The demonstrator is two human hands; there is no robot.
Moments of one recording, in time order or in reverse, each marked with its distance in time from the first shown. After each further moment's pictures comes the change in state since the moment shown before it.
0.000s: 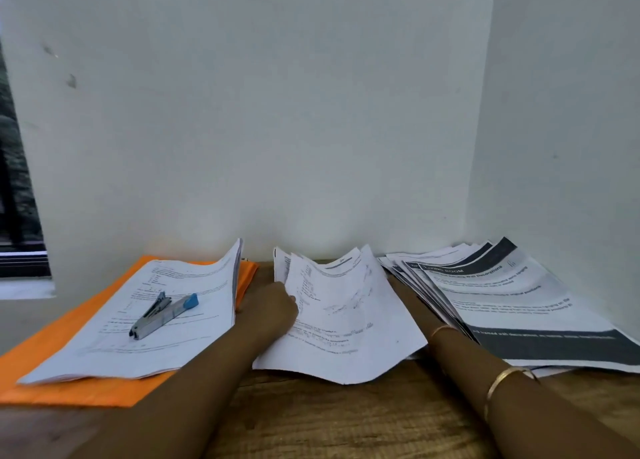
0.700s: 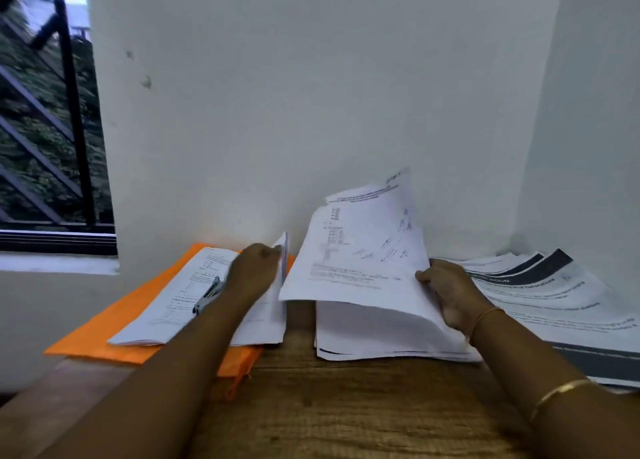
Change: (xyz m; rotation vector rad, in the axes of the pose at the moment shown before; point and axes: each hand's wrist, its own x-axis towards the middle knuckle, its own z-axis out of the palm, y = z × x) left_hand 0.009 -0.056 -0.067 -0.220 0.296 -0.094; right_hand 0.004 -0.046 -0.006 0.630 0.009 0.370
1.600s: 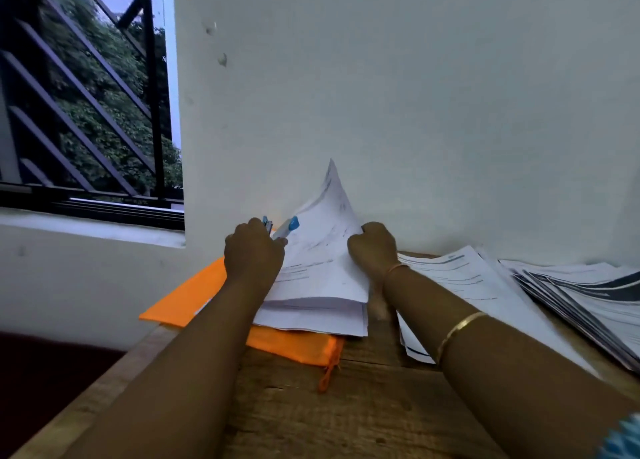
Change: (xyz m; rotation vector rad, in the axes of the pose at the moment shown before) left_hand 0.018 -0.070 -0.063 0.234 0.305 -0.035; right_hand -0.046 -0.038 0.201 -0.445 -0.122 -0.373
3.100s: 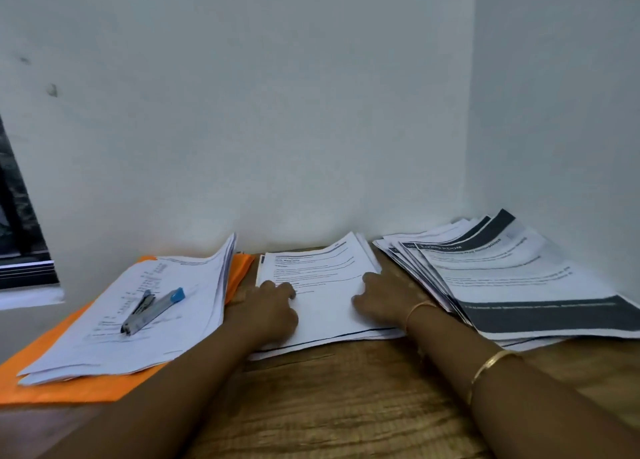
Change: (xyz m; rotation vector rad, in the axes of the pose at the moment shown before) left_hand -0.106 0.139 0.081 0.349 -0.759 0.427; right_hand -0.035 0.143 -0.164 -0.699 -0.221 0.188
